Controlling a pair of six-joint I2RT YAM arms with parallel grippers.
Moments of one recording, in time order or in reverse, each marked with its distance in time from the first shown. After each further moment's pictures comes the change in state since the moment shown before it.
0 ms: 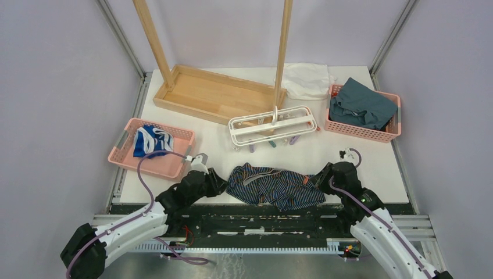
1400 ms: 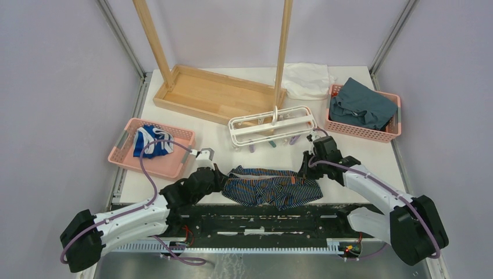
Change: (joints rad) left arm -0.146 0.113 0.166 -0.080 -0.239 0.080; right arm 0.002 0.694 0.250 0.191 -0.278 -0.390
